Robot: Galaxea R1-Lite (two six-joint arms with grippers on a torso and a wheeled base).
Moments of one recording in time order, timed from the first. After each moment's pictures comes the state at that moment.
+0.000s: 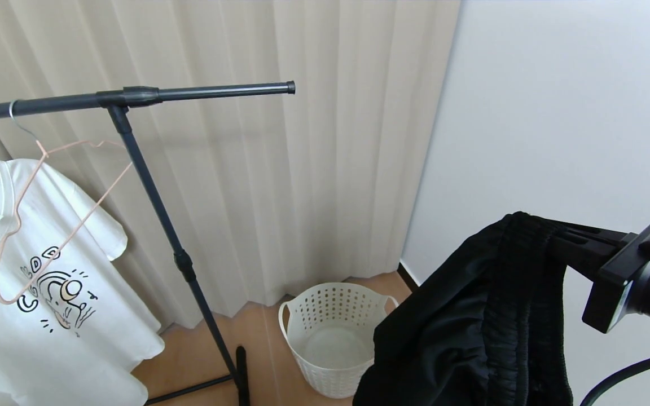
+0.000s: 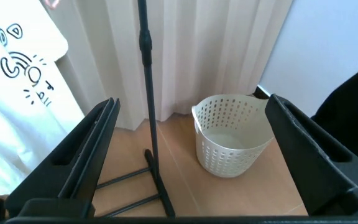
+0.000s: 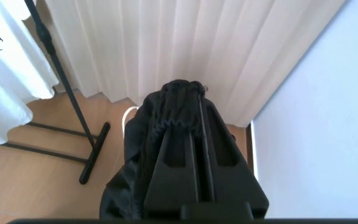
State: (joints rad) left arm -0.01 0.00 -0.01 0.04 -0.08 0.00; right arm 0.72 1.17 -0.66 -0.33 -0.29 -0.07
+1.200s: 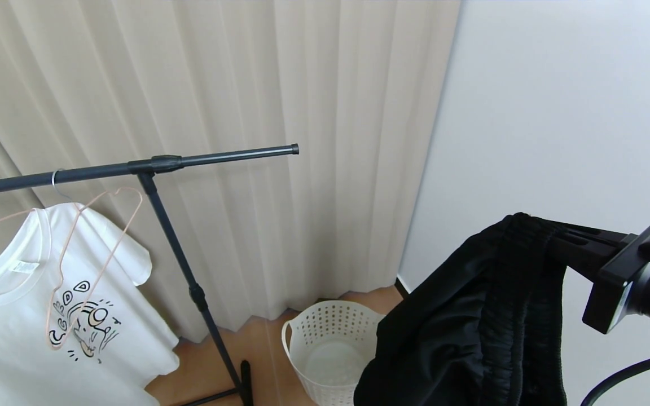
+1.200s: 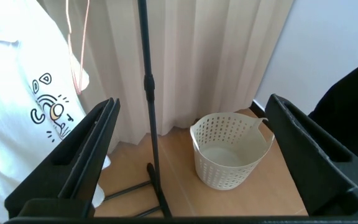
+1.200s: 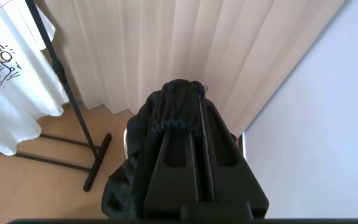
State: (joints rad) left arm -0.01 0.00 -0.01 0.03 -0.08 0.00; right arm 0.72 1.17 -0.66 -0.33 -0.29 -0.07
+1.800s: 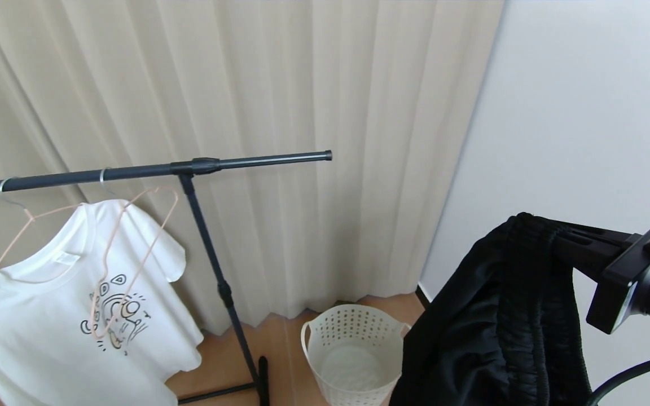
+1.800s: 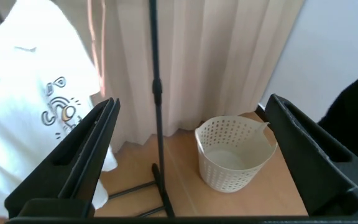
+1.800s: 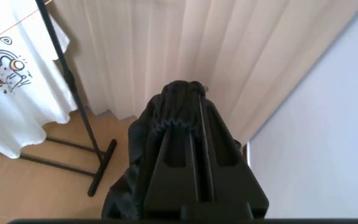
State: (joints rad) left arm -0.01 0.00 -0.01 0.04 -0.08 0.00; right arm 0.72 1.16 -0.65 -0.33 -0.29 -0.07
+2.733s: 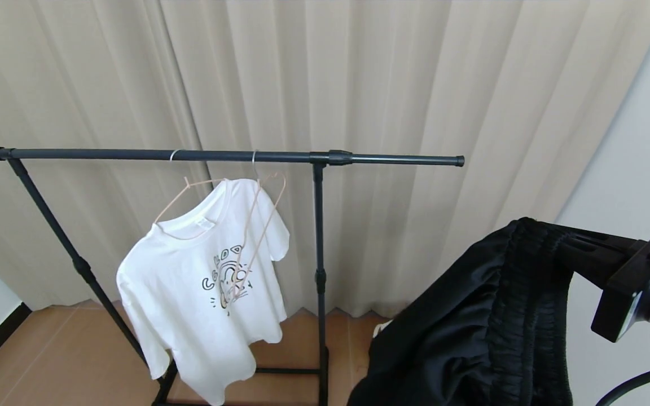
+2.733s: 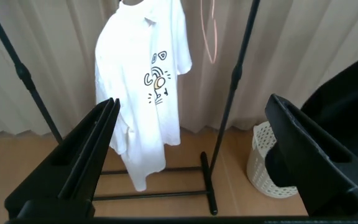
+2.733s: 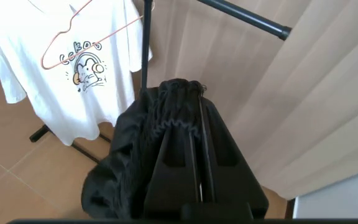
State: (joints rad) left arm -0.01 0.00 -0.01 0.04 -0.08 0.00; right arm 0.72 1.14 -0.63 -0.33 -0.29 -0.10
